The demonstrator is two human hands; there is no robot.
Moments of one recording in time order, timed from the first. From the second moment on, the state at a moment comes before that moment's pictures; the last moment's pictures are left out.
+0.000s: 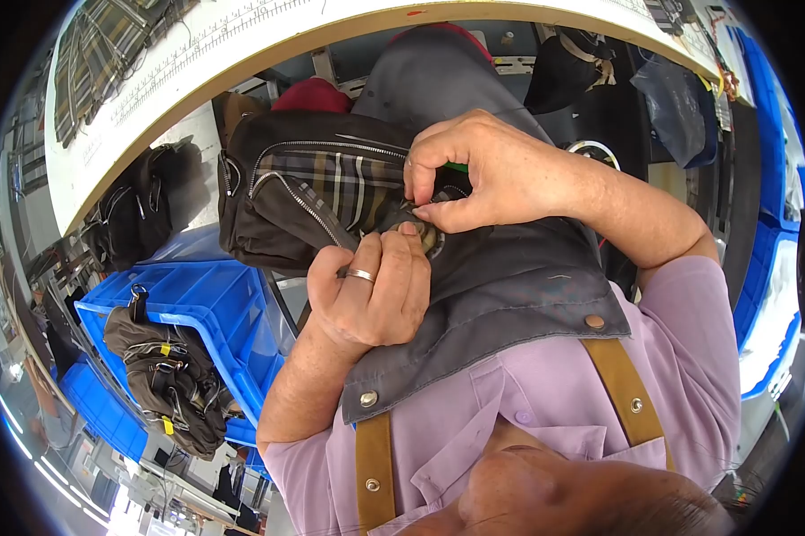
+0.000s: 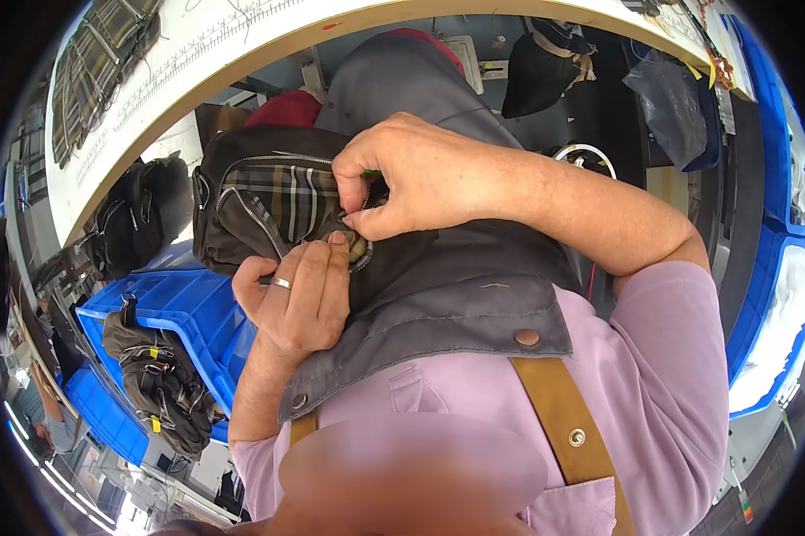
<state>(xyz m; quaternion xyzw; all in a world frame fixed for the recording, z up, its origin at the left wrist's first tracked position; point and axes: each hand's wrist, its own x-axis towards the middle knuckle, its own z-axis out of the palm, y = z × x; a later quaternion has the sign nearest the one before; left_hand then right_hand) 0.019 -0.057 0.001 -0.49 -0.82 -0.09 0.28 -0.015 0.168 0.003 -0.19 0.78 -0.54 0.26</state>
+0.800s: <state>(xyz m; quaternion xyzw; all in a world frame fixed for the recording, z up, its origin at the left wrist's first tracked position) 0.012 -0.067 0.007 -0.19 -0.86 -0.46 -0.11 0.003 0.163 -0.012 -0.18 0.80 -0.53 0.22</state>
